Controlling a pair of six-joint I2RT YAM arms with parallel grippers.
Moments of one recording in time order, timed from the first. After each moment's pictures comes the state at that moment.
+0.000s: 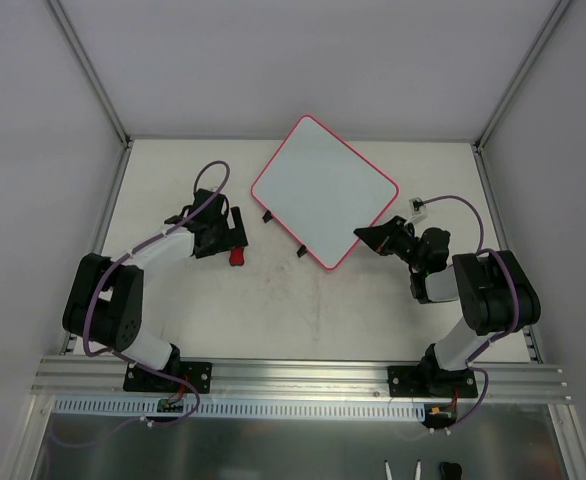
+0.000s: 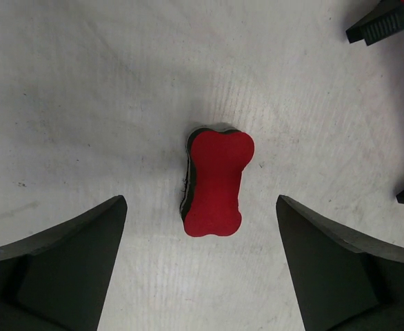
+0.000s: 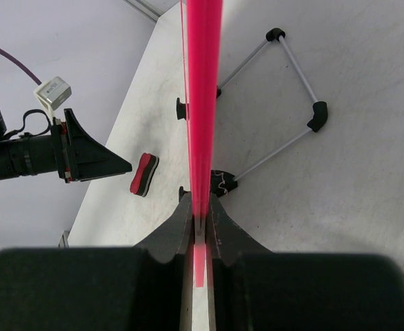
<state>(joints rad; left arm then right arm) -0.32 1.53 0.88 -0.34 -0.05 -0.53 0.13 1.65 0.36 1.19 -0.63 0.82</state>
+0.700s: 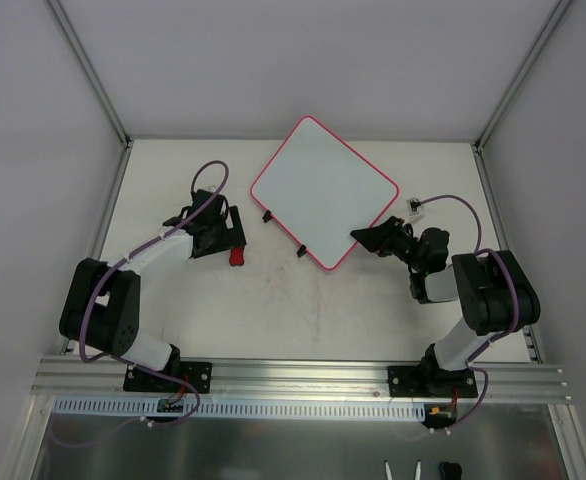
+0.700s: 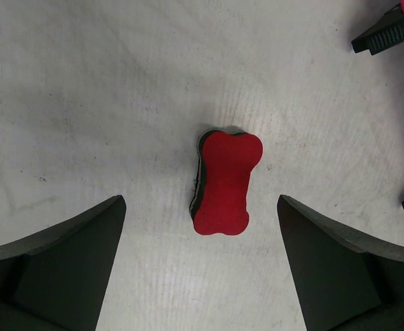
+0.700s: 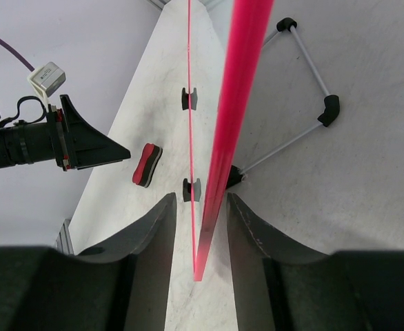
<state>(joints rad) -0.33 1.49 0.87 -0.35 -0.12 -0.54 0.13 1.65 0.36 1.19 -0.66 0.80</state>
